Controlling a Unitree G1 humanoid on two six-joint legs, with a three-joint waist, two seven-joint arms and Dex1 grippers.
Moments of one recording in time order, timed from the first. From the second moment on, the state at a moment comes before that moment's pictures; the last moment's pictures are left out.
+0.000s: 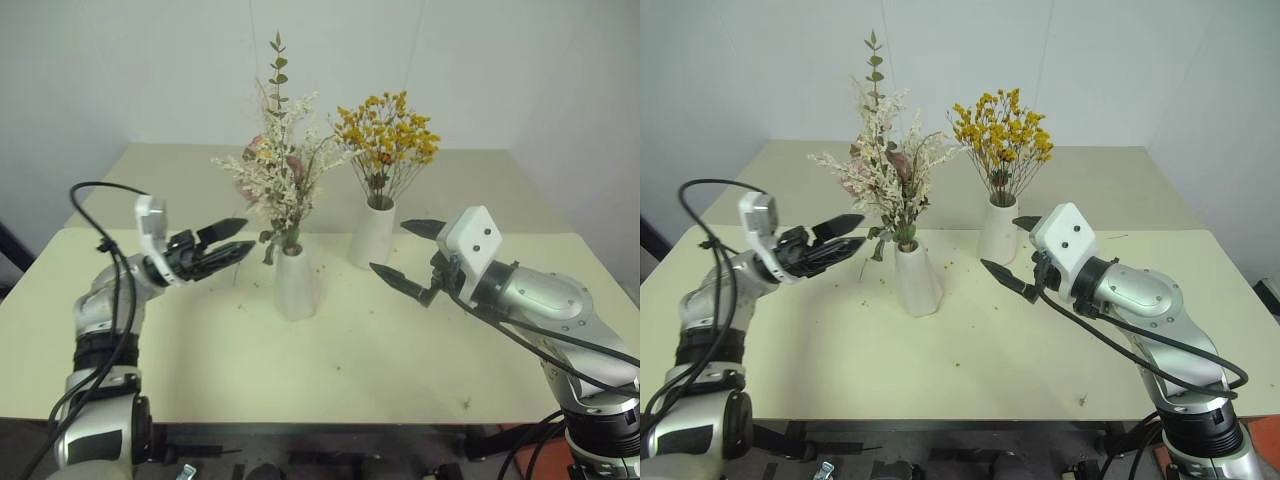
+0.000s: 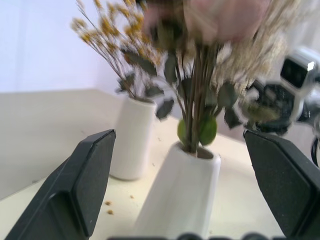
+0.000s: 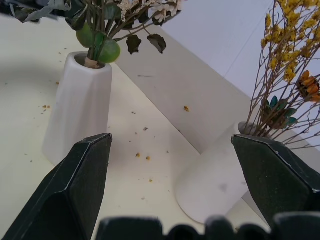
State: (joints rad) left arm -0.69 0.60 0.35 0.47 -0.67 0.45 -1.38; right arm -0.44 -0.66 -0.02 -0.54 0.34 0.59 0.63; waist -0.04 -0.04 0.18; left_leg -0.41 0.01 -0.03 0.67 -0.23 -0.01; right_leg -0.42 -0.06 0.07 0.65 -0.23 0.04
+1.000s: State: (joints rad) left arm -0.27 0.88 0.50 -0.07 -0.80 0.62 -1.17; right arm -0.01 -0.91 -0.56 -0.42 0.46 0.48 0.94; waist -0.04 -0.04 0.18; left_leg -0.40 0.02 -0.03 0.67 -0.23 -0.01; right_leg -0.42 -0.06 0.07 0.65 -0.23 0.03
